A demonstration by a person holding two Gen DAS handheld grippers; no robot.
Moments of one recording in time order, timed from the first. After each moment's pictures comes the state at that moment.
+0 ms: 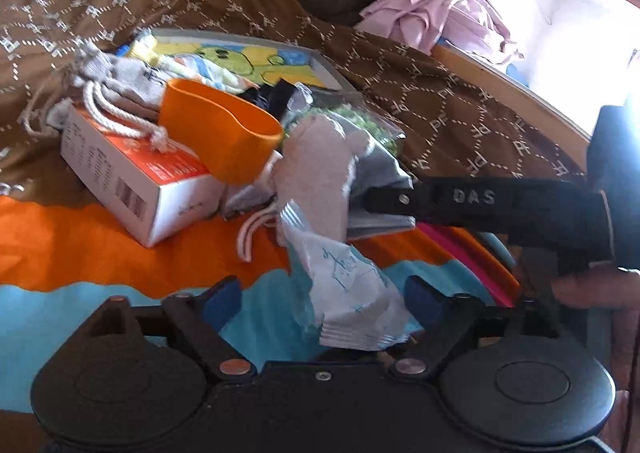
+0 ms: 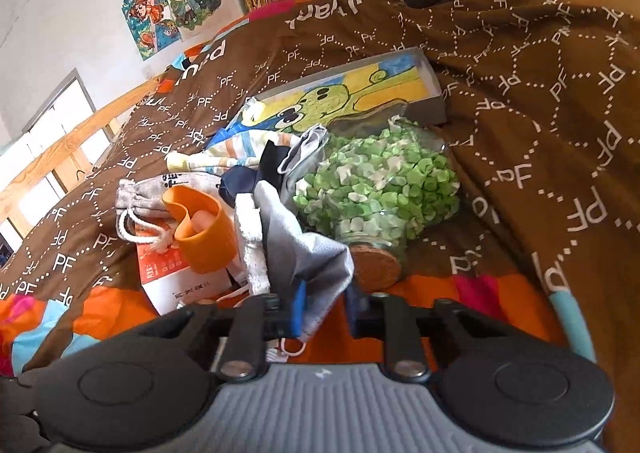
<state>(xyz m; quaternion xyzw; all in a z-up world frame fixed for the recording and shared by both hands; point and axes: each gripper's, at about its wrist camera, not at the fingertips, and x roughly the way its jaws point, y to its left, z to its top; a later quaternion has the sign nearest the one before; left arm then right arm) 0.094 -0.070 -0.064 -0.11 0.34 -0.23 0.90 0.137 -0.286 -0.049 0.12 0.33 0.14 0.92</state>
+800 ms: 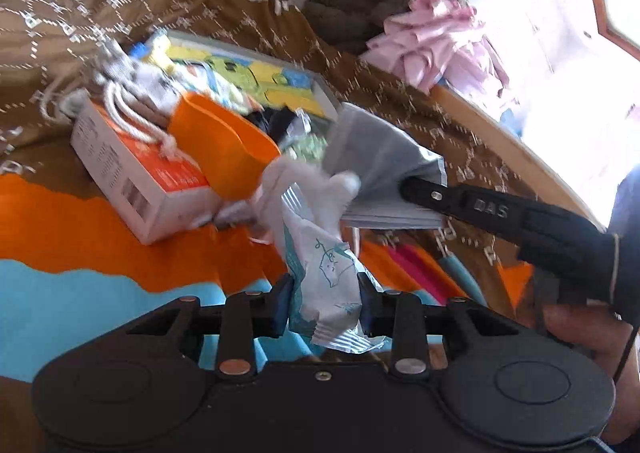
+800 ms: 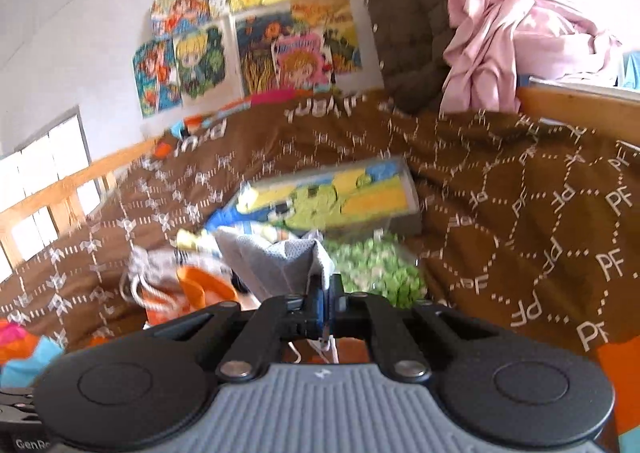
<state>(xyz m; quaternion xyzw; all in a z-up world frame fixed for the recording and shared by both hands) 0.080 -0.056 -0.048 -0.19 0.31 -0.23 0.90 0.093 -0.281 0.005 0.08 0.19 0.09 0.97</state>
